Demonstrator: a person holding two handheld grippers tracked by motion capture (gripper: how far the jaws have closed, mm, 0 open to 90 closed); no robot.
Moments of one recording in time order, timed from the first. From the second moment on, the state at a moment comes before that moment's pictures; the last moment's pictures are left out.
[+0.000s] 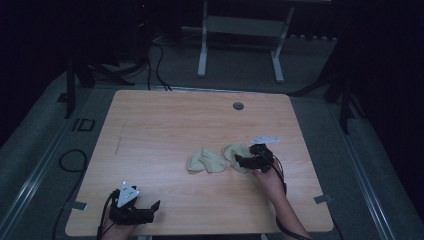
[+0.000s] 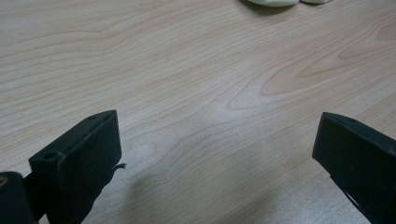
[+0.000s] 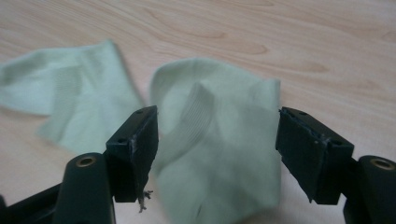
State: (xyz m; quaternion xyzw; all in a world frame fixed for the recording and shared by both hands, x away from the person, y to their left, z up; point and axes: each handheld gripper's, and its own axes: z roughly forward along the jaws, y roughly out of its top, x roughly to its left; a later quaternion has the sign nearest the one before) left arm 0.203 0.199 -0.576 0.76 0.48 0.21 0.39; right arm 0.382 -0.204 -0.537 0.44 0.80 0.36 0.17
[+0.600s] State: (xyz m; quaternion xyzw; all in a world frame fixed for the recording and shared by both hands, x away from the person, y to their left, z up) left arm 0.203 0.200 -0.580 0.76 0.48 0.21 0.39; right arm 0.402 -0.183 -0.562 0.44 0.81 0.32 0.21
